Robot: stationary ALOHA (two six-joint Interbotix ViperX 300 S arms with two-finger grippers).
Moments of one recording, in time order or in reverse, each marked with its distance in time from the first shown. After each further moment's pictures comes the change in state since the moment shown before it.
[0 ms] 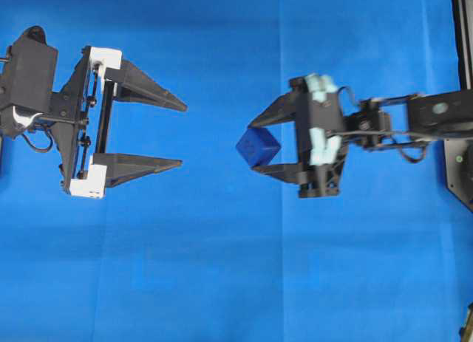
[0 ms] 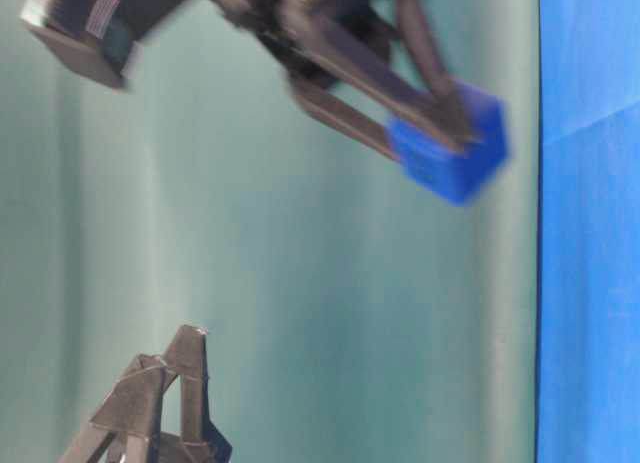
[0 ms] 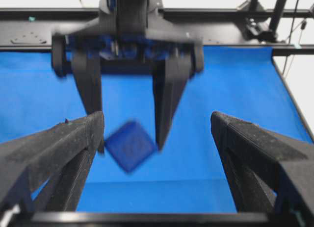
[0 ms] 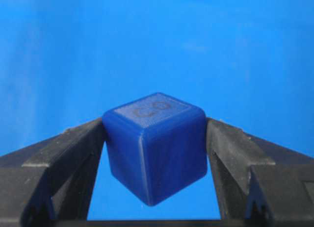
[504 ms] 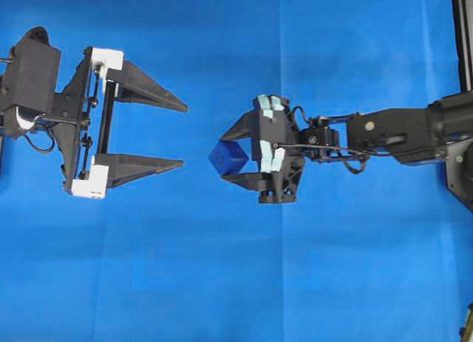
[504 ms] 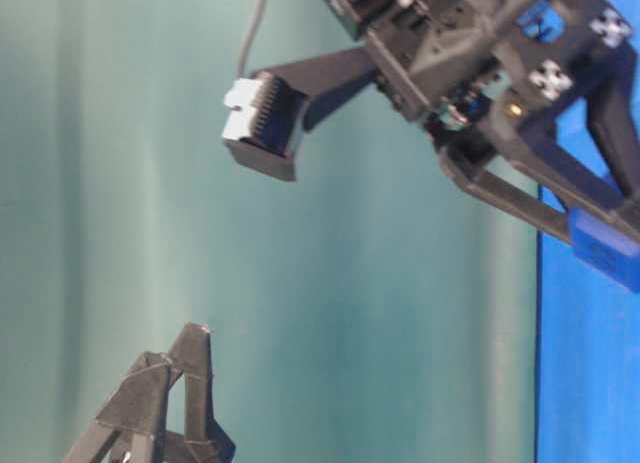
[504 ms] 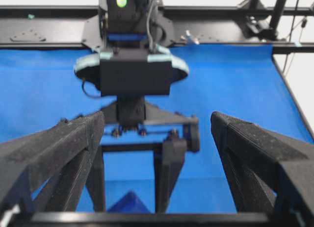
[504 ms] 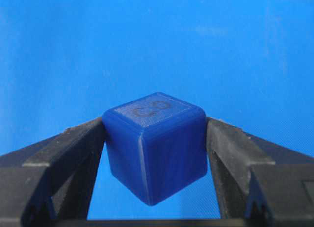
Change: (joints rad) left arm 0.000 0.005 -0.003 0.000 0.000 -0.002; right arm -0.009 0.298 -0.046 0.048 -0.252 0.002
